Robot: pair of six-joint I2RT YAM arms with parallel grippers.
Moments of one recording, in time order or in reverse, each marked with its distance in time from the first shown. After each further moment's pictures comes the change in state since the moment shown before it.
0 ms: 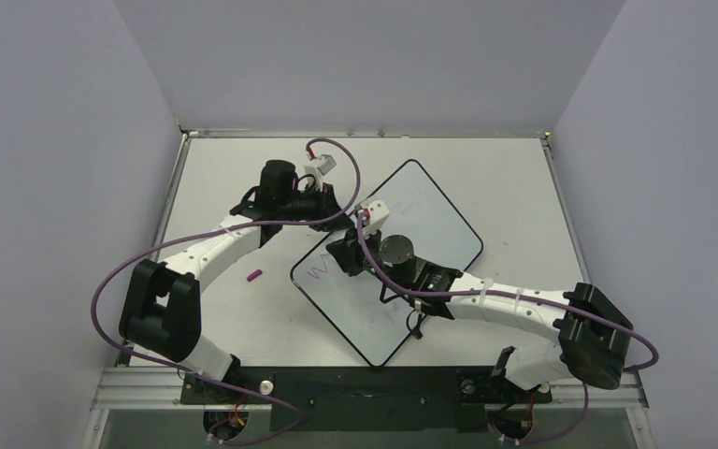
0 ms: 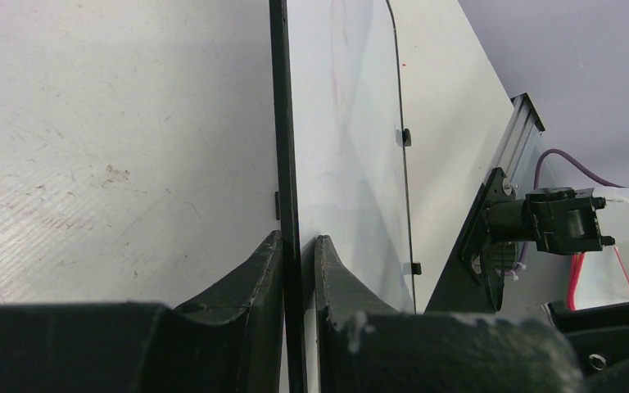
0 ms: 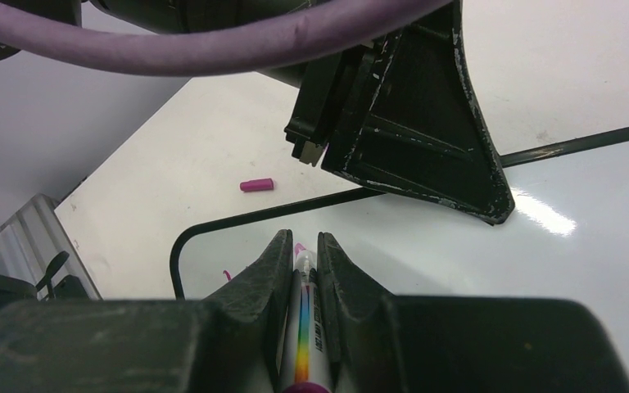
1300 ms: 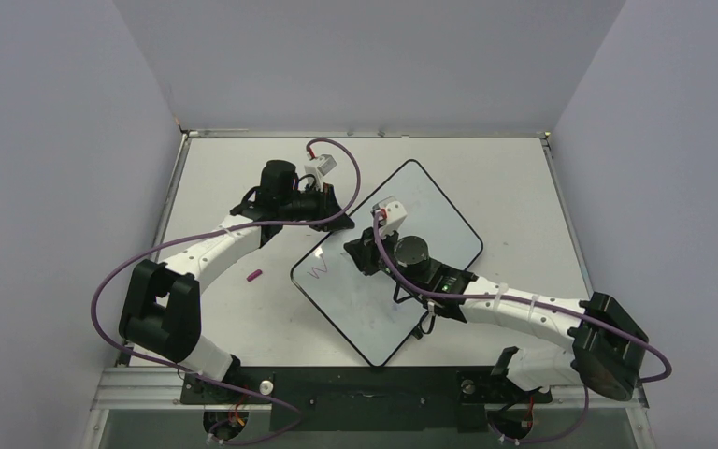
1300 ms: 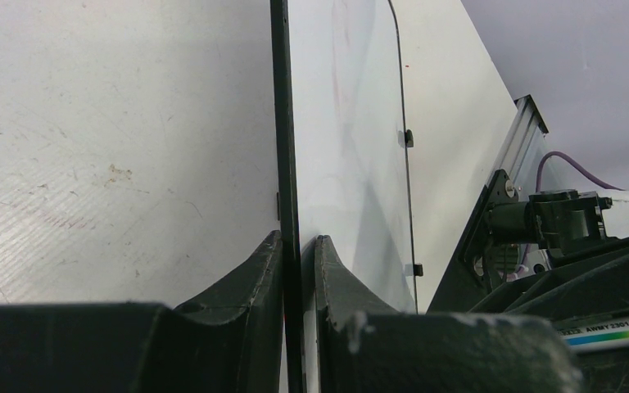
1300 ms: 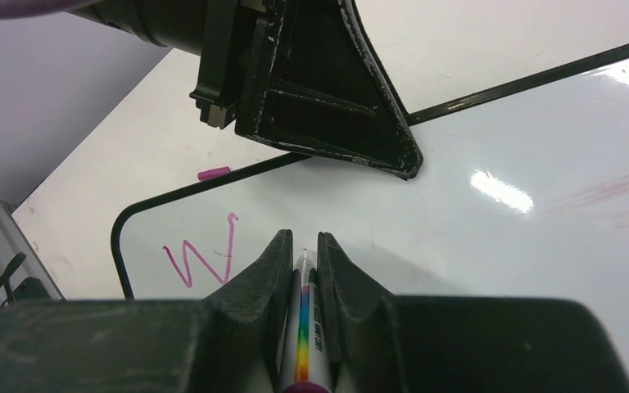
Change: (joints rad) left arm -0.003 -0.002 0.000 0.002 -0.011 -0.003; right arm -0.053 -0.104 -0.083 -0.056 0.023 -0.006
